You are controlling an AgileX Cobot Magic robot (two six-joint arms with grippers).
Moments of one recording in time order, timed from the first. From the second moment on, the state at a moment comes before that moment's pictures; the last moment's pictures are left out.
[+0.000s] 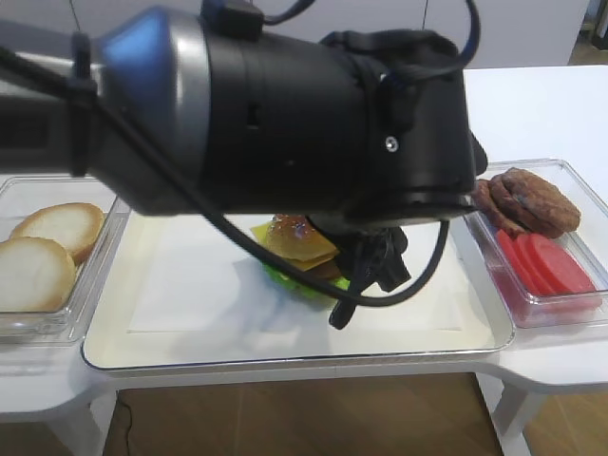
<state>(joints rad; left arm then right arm) -1.10 1.84 -1.47 0.85 1.07 -0.50 0.11 -0.03 -0.47 -0.03 1.15 0.02</state>
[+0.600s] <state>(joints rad) -1.10 1.84 -1.47 0.85 1.05 -0.52 0.11 -0.03 -0.47 -0.03 1.15 0.02</state>
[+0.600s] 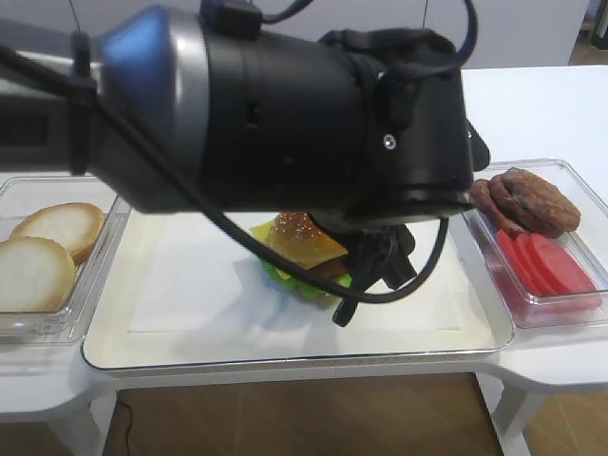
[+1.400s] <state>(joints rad) -1.08 1.84 -1.47 0.84 1.00 -0.57 0.11 -0.03 -0.47 -0.03 1.15 0.02</state>
